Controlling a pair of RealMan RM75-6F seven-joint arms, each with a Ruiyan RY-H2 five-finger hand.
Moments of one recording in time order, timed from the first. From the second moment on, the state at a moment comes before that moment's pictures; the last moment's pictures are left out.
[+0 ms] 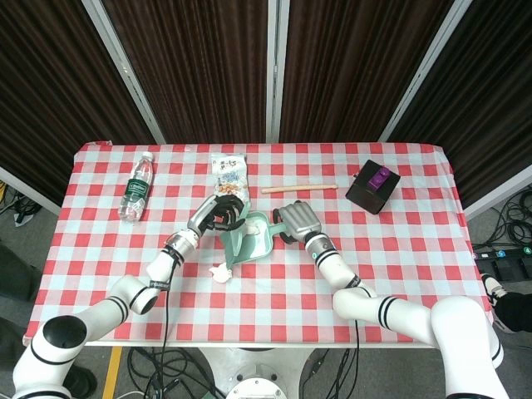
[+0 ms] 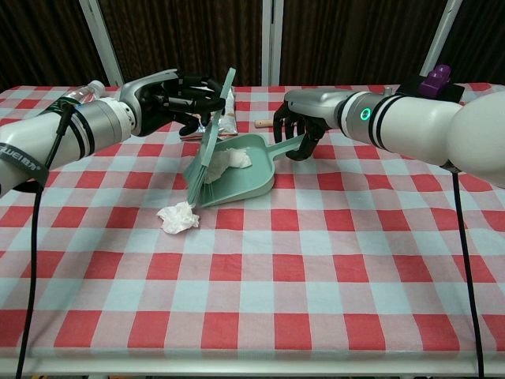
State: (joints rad) left arm -0.94 -1.89 -0.17 -0.71 1.48 0.81 -1.50; right arm 1.04 -1.77 0.24 -1.10 -0.80 0.65 -0.37
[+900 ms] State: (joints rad) left arm -0.77 -1.73 -0.11 -0.95 1.48 1.05 -1.21; right arm 1.00 -1.71 0.21 -1.07 -1.14 0.58 -0.03
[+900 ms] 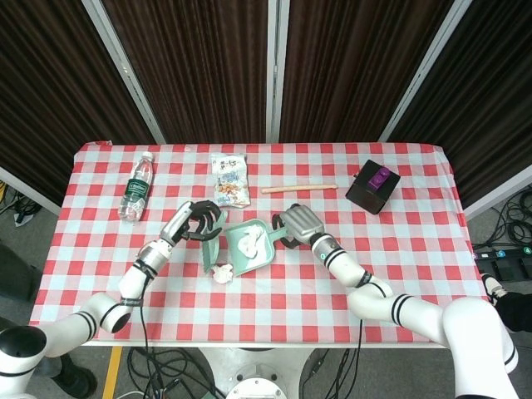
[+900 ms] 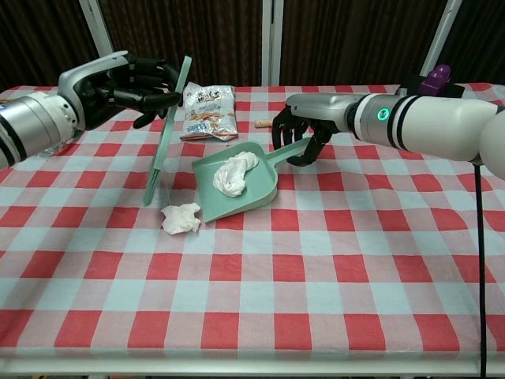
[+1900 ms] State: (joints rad) left arm -0.63 -1.99 -0.17 -1.00 1.43 1.22 -0.81; right arm 0.97 -1.74 0.19 -1.17 -1.13 0.69 -0.17
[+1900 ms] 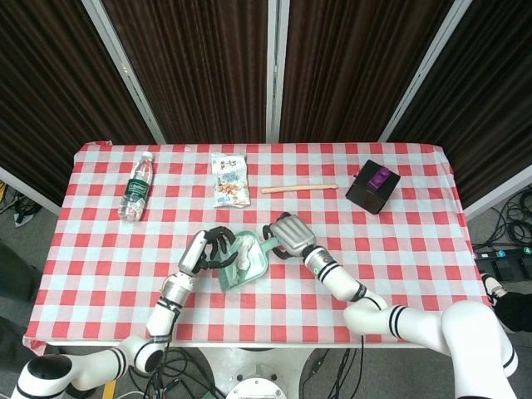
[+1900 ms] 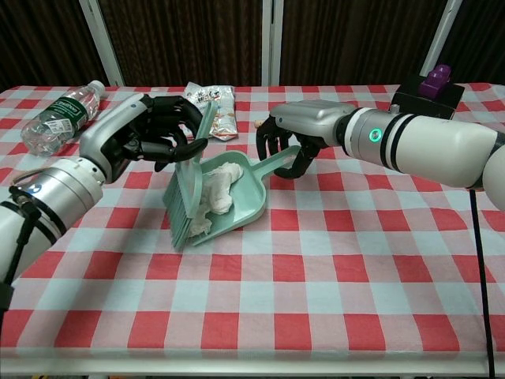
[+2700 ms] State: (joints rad) left arm -0.71 -2.01 -0.26 -0.97 1.42 1.18 -0.79; right arm 0.96 -1.76 0.20 -1.14 -1.13 0.66 -0.10
